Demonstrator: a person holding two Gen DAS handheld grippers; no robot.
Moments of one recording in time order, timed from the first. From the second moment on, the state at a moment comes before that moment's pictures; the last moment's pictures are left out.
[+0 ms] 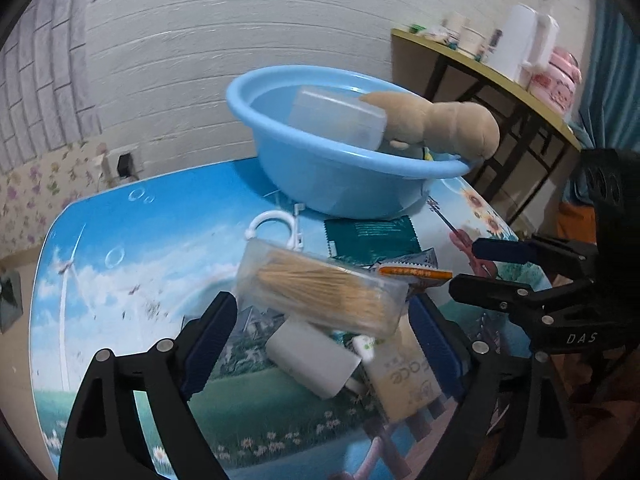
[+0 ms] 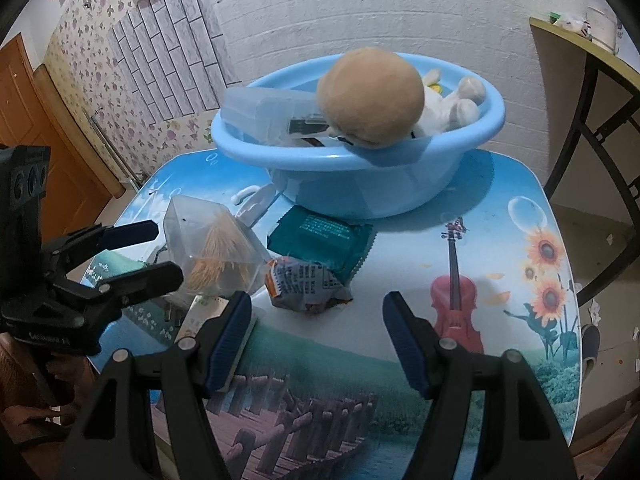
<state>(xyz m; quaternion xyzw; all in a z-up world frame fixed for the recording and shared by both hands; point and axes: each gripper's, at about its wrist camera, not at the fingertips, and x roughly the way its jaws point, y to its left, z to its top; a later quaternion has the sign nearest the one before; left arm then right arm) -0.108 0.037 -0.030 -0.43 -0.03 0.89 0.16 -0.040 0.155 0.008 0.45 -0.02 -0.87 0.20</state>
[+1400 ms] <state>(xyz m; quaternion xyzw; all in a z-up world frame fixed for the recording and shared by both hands) -0.139 0.060 -0.053 -0.44 0.08 0.87 0.22 -0.070 0.140 -0.024 0.48 -0.03 -0.84 0.24</state>
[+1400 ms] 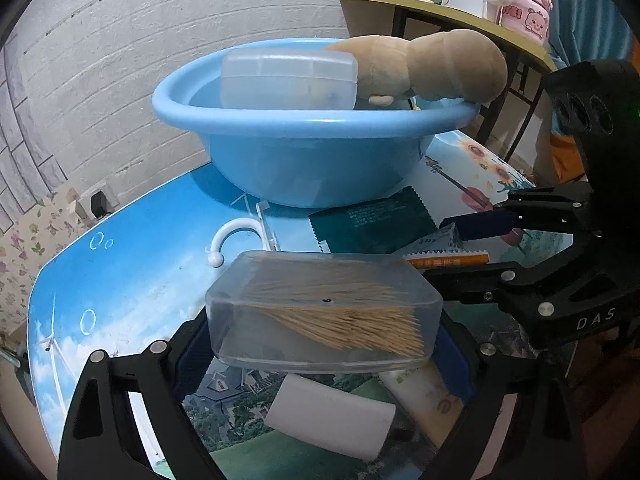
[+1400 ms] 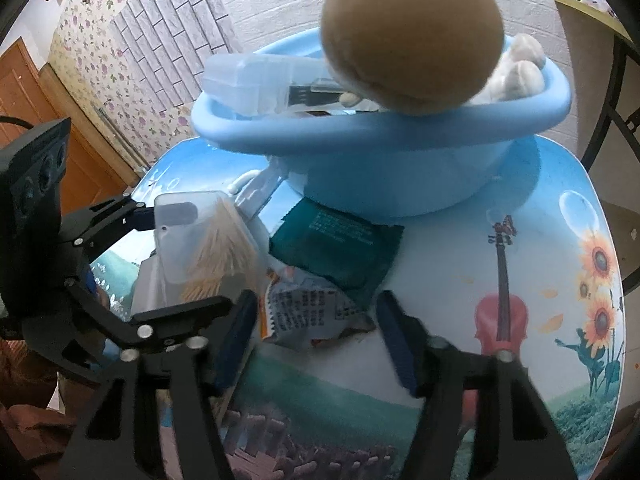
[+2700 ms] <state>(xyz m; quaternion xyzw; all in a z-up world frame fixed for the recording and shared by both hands) -0.117 0.046 0.038 -0.34 0.03 0.92 0.17 -0.029 0.189 0.082 0.36 -0.03 -0.91 0.23</state>
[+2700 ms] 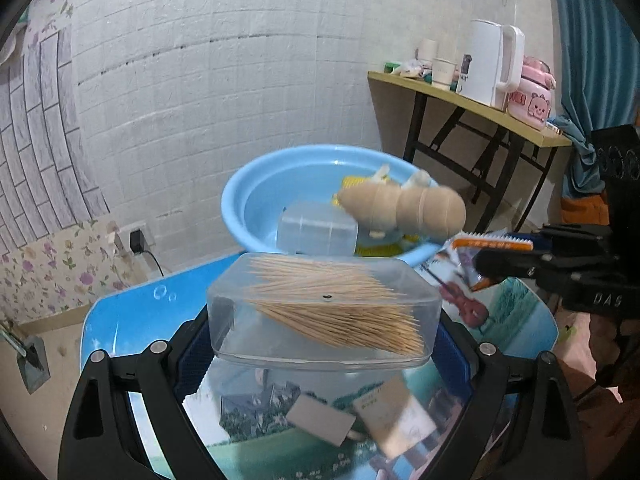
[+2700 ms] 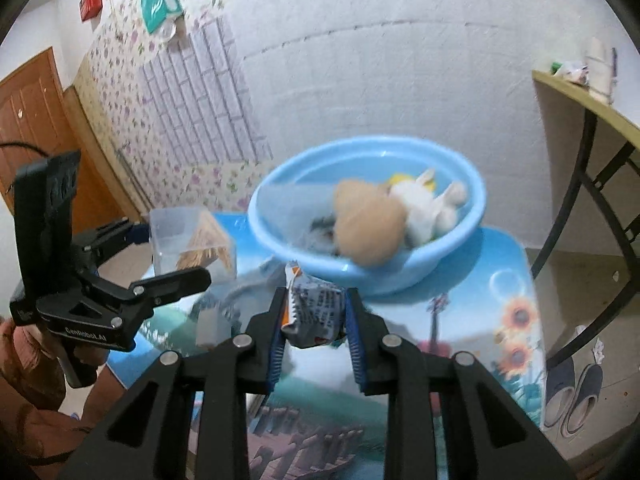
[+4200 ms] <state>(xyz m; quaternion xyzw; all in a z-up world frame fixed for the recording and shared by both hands) -0.197 0.089 0.015 -0.38 0.07 0.91 0.18 -0.103 0.192 0.060 0.37 -0.04 -0.90 0.22</state>
